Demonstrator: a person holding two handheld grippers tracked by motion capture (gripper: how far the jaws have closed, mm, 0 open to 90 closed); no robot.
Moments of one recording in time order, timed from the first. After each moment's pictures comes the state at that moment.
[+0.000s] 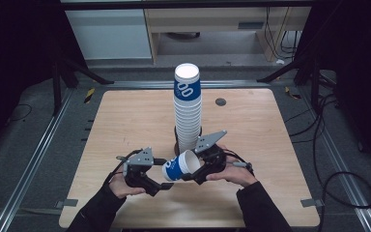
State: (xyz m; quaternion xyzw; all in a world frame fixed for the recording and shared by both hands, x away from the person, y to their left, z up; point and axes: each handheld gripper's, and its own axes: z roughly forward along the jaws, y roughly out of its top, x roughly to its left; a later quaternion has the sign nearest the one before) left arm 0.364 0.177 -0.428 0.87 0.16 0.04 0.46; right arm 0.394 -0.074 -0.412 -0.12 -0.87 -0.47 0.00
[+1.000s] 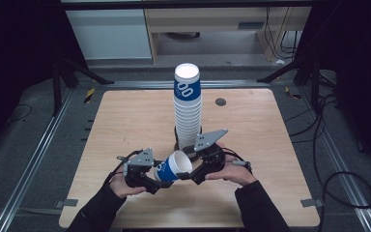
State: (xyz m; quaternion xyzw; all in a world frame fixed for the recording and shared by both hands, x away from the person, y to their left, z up) left arm 0.368 0.183 -0.430 0.87 0.16 0.03 0.46; right arm 0.389 -0.079 -0.396 -0.12 -0.85 -0.51 -0.01
